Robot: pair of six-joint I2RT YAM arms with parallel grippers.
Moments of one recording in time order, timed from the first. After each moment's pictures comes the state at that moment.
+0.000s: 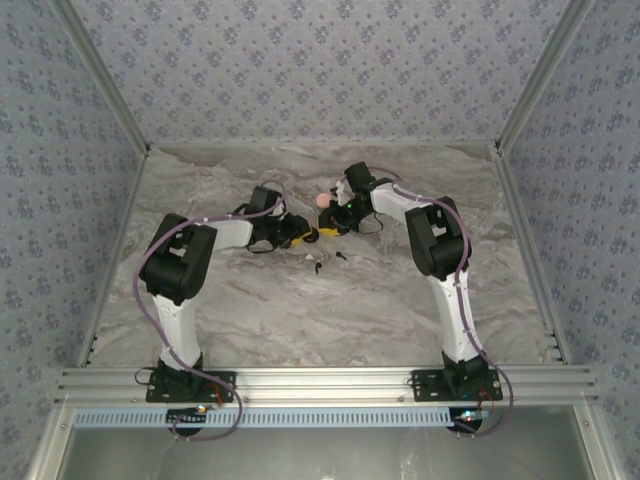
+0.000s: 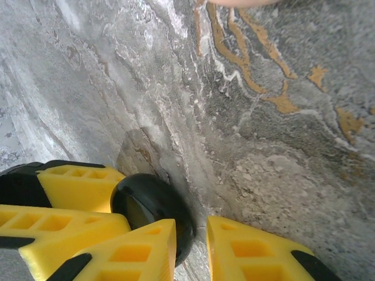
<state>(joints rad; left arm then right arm) -0.43 1.98 1.12 -0.01 0.49 -0.91 0.42 2.31 1.70 -0.56 -0.71 0.48</state>
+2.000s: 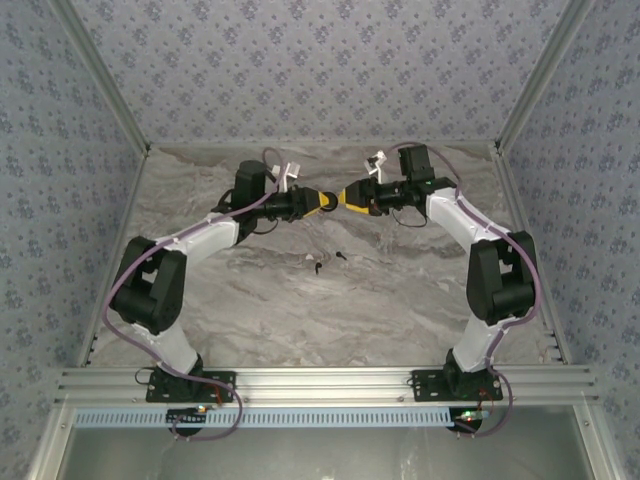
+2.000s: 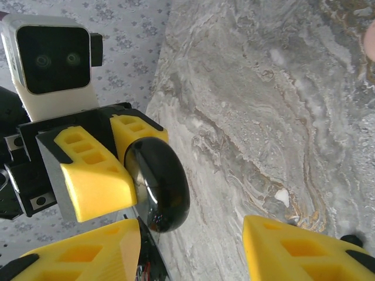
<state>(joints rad) -0.45 1.72 1.12 0.22 0.82 -0.87 0.26 1.76 1.33 -0.36 -0.98 0.46</state>
